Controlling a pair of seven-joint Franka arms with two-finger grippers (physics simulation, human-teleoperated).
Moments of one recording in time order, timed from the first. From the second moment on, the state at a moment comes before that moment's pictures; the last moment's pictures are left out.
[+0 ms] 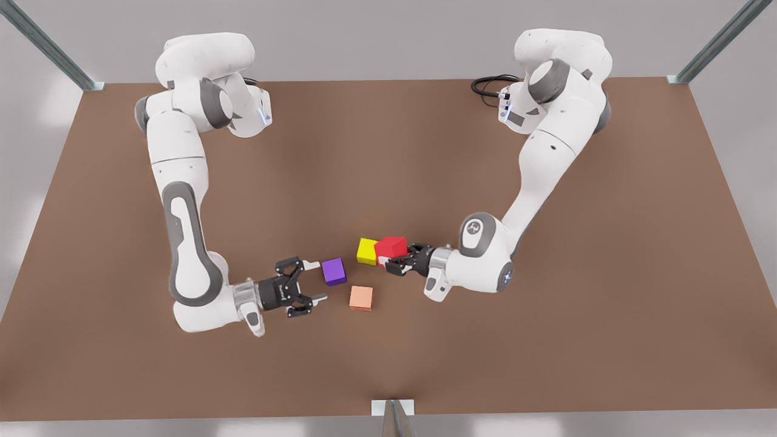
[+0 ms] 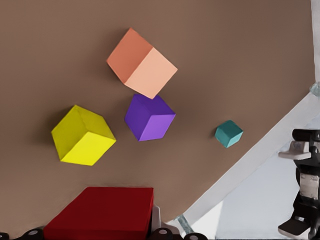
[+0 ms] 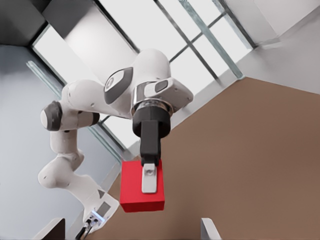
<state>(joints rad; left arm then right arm) -0.11 0.96 -0.59 -1.21 -0.64 2.07 -0.64 0.11 0.96 0.09 -1.11 1.35 1.55 -1.40</state>
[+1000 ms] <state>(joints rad) -0.16 1.08 -0.62 -1.16 -1.10 2.36 0.18 0.22 0.99 0.08 -1.25 1.51 1.66 -2.10</state>
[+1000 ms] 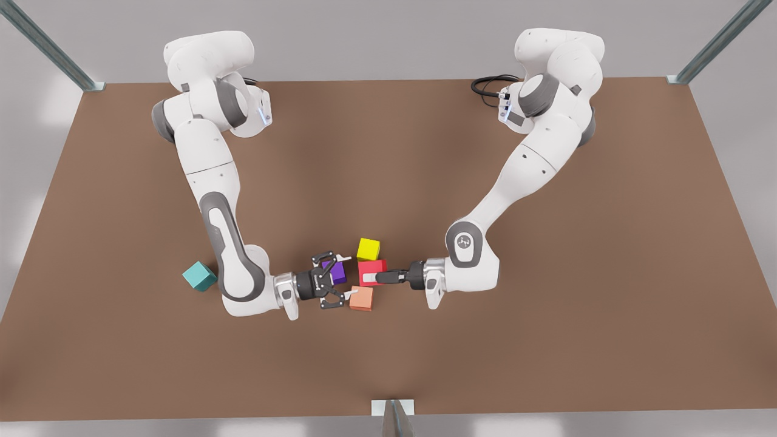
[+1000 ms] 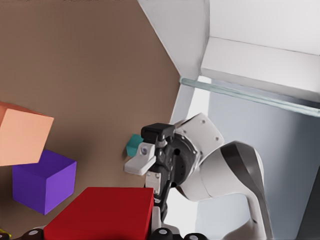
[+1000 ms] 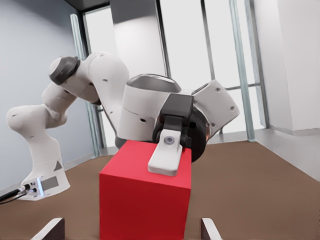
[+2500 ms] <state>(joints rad) -0.12 1.08 -0.62 -1.16 -1.11 2.40 0.43 0.30 1.04 0.08 -1.21 1.65 1.77 -2.22</state>
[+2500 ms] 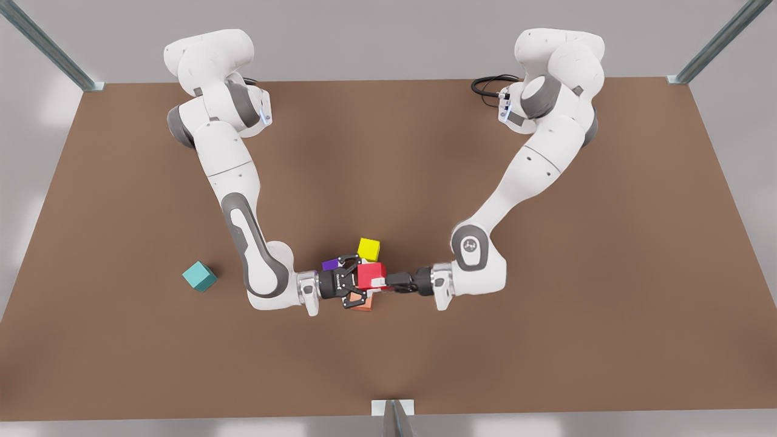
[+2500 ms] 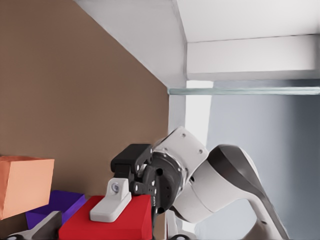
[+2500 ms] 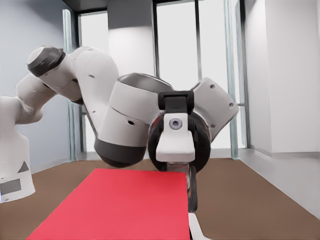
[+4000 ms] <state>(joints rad) -0.10 0.25 -0.05 -1.48 -0.04 1.33 0.11 0.49 0.63 -0.61 -1.80 0.23 2.23 -1.47</state>
